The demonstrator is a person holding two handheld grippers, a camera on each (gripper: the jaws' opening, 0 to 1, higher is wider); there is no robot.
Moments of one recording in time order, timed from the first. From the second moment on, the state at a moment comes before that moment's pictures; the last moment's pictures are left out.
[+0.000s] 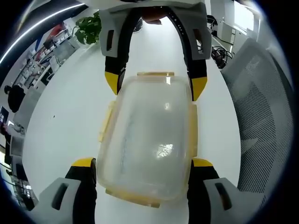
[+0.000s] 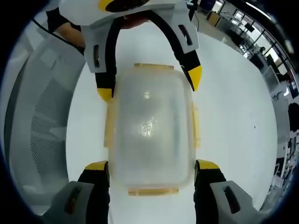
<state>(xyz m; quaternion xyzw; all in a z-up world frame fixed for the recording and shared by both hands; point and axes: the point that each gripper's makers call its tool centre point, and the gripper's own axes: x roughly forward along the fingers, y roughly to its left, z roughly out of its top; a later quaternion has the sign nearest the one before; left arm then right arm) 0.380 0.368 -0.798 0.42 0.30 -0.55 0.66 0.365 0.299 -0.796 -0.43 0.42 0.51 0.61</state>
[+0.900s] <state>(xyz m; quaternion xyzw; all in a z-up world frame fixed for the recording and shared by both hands) 0.414 0.364 -0.797 0.41 0.30 -0.54 0.66 0.400 0.296 -0.795 -0.44 0.42 0.52 0.60</state>
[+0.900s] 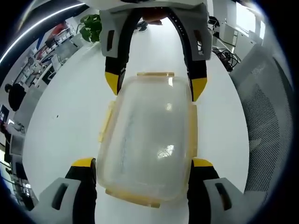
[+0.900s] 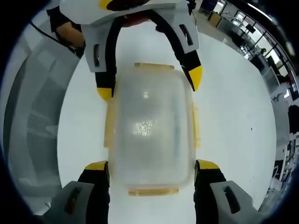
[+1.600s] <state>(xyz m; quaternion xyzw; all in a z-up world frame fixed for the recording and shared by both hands) 0.427 0.363 -0.797 0.41 0.30 -0.54 0.67 0.414 0.295 -0.796 -0.44 0.42 0.52 0.60</state>
